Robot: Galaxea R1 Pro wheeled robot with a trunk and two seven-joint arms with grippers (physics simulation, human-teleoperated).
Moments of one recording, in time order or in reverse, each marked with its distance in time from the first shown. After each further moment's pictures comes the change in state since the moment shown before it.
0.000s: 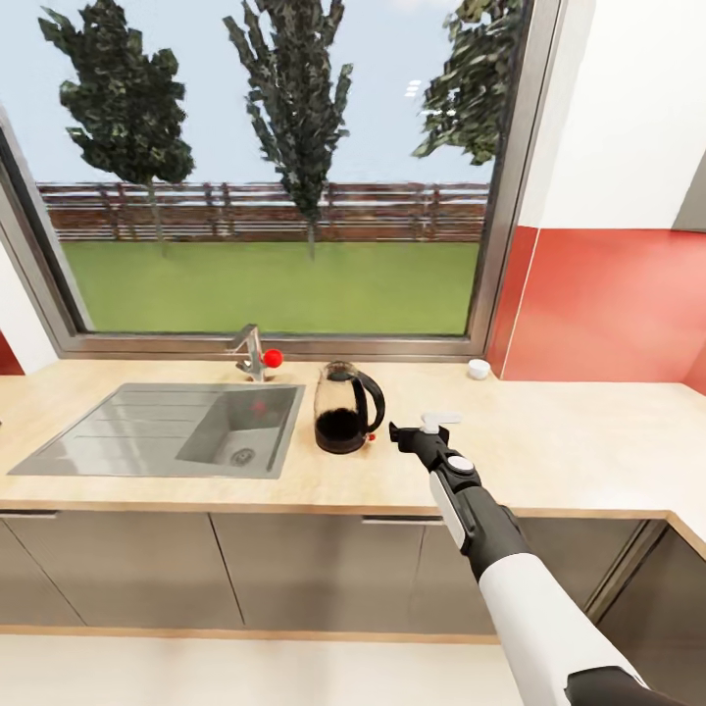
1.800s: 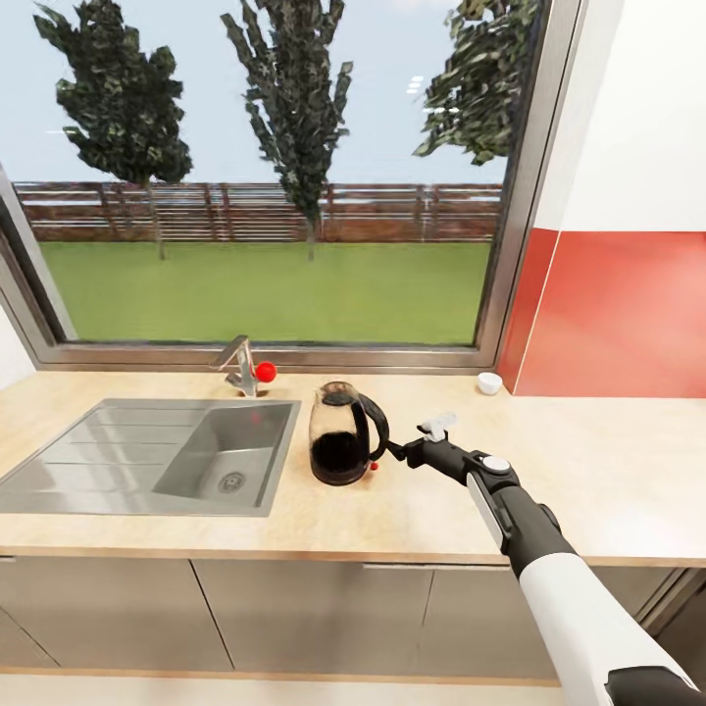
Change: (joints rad) left arm 0.014 -0.001 0.000 0.000 0.000 0.002 0.000; right arm 0.000 -0.140 0.004 -0.003 0.070 -0.003 0.549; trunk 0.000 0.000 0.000
